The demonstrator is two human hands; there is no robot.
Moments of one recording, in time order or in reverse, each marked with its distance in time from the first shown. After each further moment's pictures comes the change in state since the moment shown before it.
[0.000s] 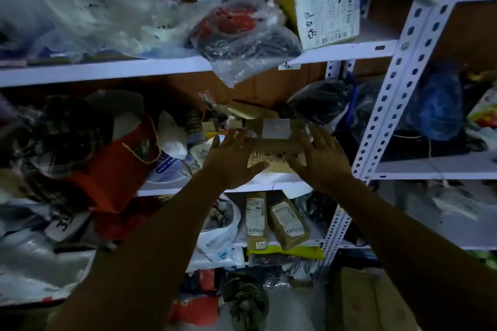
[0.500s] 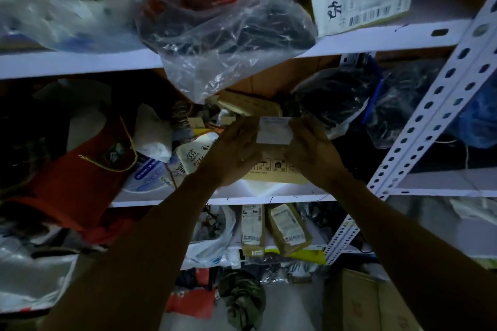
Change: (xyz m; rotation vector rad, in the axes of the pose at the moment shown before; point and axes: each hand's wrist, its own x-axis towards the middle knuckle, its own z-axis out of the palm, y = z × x) left_hand 0.083 -0.030 0.060 -0.303 0.263 0.208; right_hand 0.076 0.029 0.044 0.389 0.026 -0.059
